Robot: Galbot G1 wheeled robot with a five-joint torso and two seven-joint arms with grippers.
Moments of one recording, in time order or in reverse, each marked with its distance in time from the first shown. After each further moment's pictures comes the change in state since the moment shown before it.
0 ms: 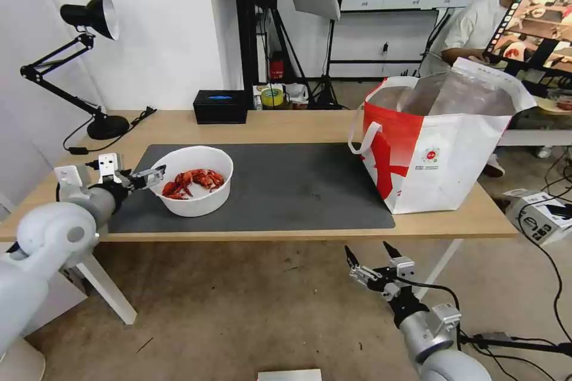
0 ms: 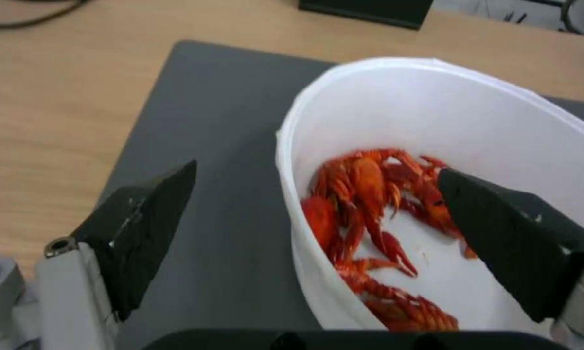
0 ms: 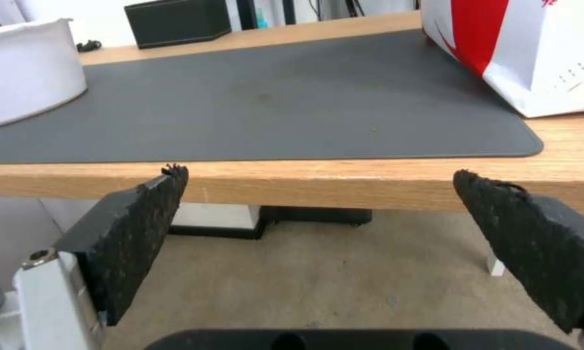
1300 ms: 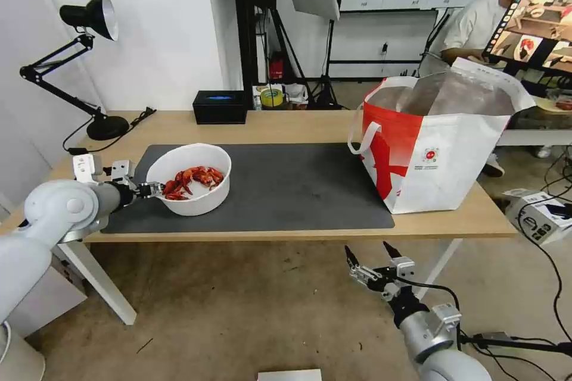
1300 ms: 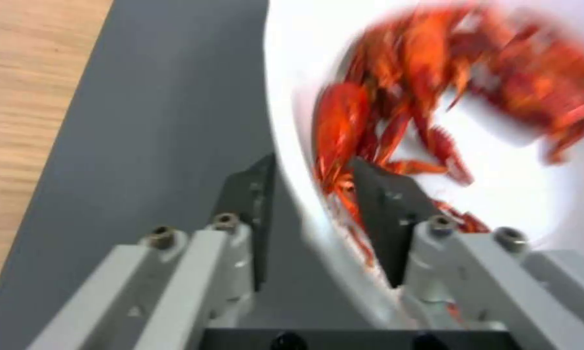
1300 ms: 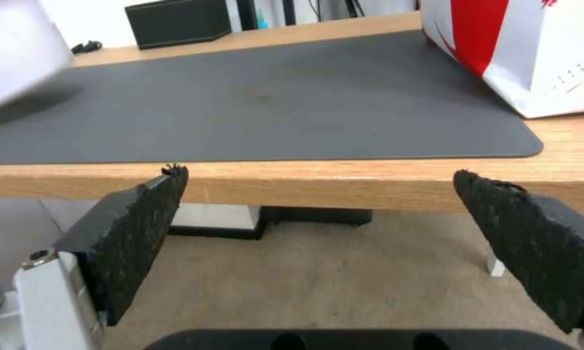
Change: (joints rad) left arm -0.189 0.032 0.169 0.097 -0.189 0.206 -0.127; right arm 0.000 0.000 0.000 0.000 0.000 0.000 0.000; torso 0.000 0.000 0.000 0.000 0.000
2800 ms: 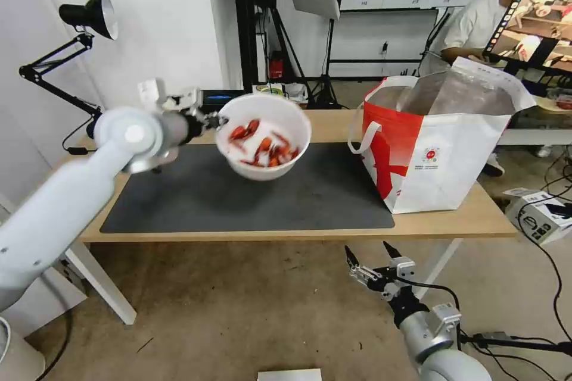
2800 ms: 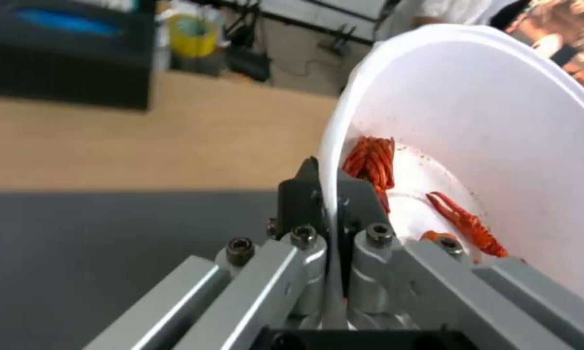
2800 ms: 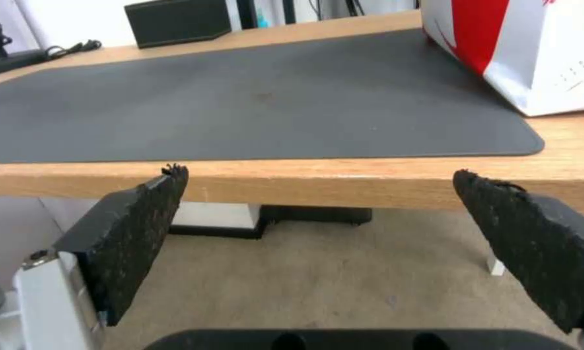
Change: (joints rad) left arm -0.708 -0.332 0.418 0.110 -0.194 -0.091 -0.103; right arm 0.000 0.000 0.000 0.000 0.000 0.000 0.000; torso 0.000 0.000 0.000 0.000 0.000
